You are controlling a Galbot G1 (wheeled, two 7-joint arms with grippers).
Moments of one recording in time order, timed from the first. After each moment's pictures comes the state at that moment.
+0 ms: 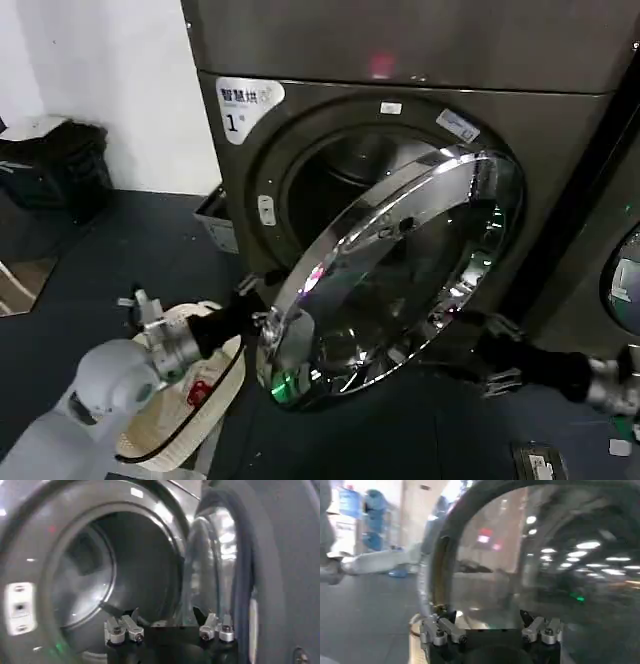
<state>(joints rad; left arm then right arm) 1.05 -0.87 -0.34 -2.08 -0.70 0.30 0.53 -1.20 1.12 1.09 1.89 0.45 -0.19 -1.39</state>
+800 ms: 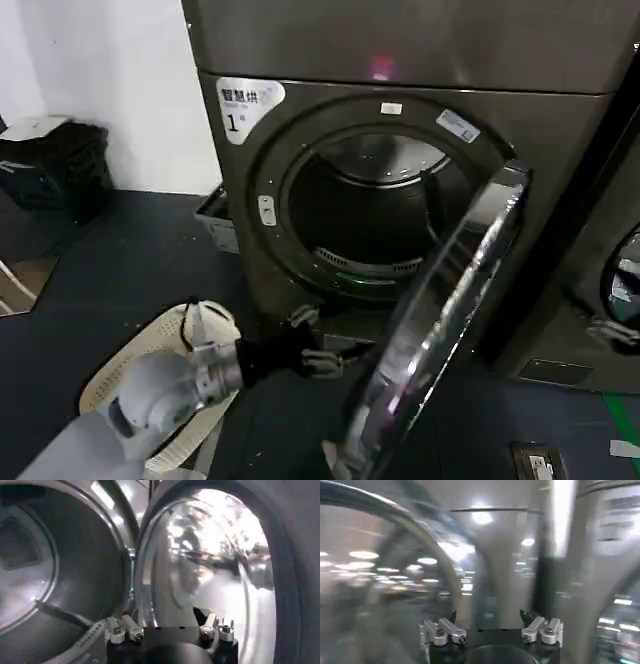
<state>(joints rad) 0.95 -0.86 -0.08 -2.11 -0.72 0.30 0.52 -1.33 1.25 1.41 2.04 0.45 -0.20 -0.69</state>
